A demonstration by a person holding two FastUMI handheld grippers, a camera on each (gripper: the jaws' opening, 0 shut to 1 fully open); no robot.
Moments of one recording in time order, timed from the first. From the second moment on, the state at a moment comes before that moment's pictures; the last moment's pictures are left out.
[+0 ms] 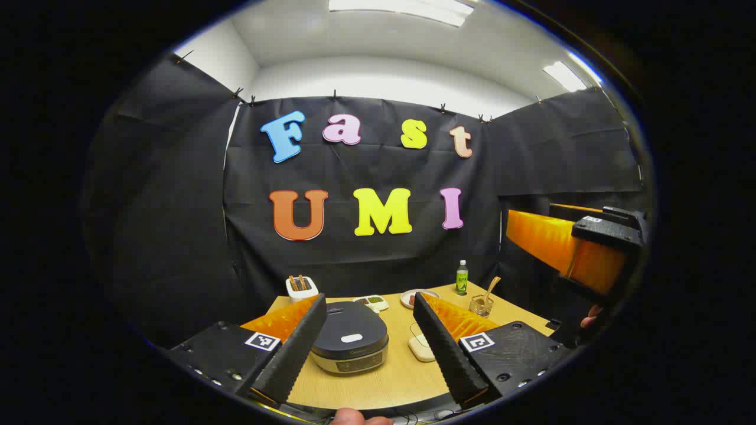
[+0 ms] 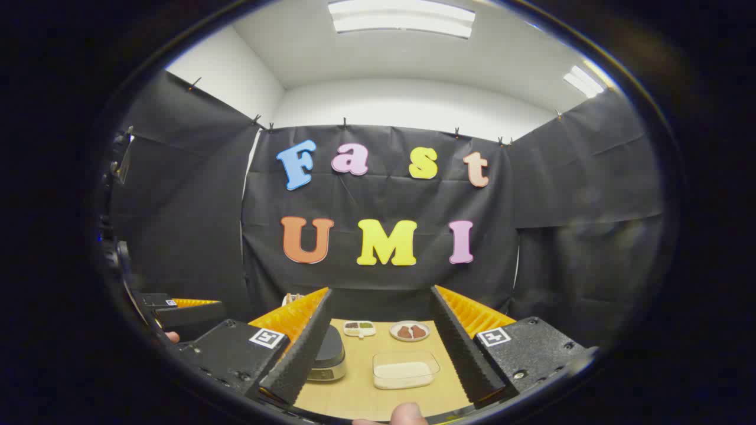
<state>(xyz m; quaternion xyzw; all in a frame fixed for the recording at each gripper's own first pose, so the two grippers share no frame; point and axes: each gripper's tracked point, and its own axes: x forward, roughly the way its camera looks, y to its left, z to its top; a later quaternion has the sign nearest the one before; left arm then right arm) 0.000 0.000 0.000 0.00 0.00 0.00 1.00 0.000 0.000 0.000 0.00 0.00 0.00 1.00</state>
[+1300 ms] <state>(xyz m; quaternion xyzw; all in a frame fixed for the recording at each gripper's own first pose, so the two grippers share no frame) 0.027 -0.002 -0.014 -0.02 0.02 0.04 1.00 0.036 -0.033 -0.025 0.01 0.02 0.00 1.00</state>
